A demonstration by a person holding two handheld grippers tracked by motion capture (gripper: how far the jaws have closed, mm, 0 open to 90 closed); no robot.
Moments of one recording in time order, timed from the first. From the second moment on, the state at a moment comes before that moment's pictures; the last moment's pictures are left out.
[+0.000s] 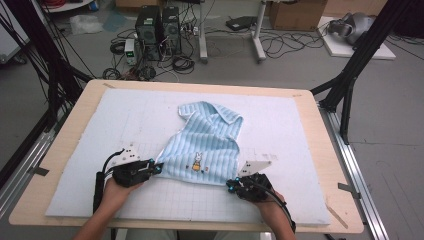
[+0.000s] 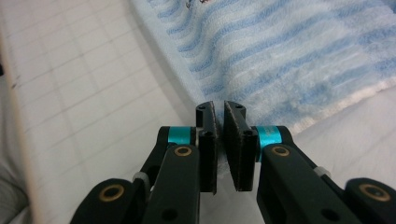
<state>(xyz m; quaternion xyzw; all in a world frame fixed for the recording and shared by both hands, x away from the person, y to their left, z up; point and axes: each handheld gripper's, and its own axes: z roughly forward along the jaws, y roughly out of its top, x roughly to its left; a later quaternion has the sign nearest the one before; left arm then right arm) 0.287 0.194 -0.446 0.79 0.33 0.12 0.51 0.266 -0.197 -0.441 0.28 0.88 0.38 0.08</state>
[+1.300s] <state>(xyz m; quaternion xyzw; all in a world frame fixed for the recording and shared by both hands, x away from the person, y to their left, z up) 0.268 0.174 -0.449 0.84 0.33 0.09 0.43 0.267 -0.191 -0.446 0.33 0.85 0.38 0.12</state>
